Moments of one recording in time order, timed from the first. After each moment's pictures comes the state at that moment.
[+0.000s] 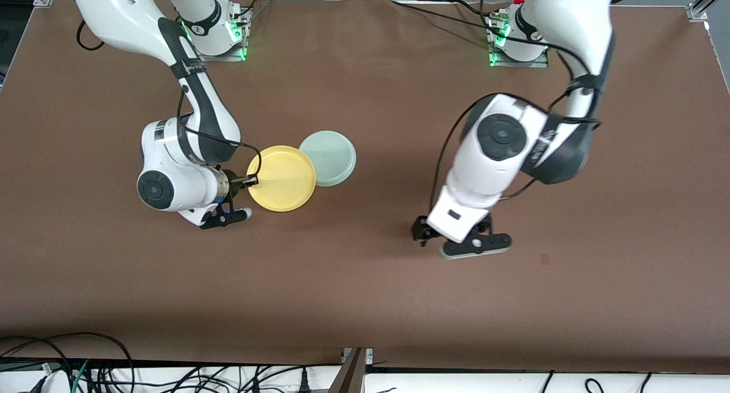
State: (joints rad) left arm -0.34 0.66 -0.12 -1.15 0.12 2.00 -0.63; right arm 0.28 0.55 0.00 -1.70 0.23 1.95 -0.03
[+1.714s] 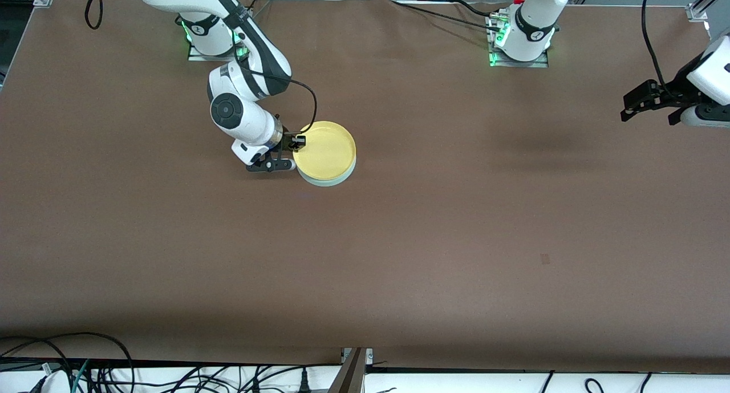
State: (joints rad) left arm 0.21 -0.13 -0.12 -1.85 -0.04 1.70 0.14; right arm 0.29 0.36 0.26 -2.20 0.24 2.45 0.32
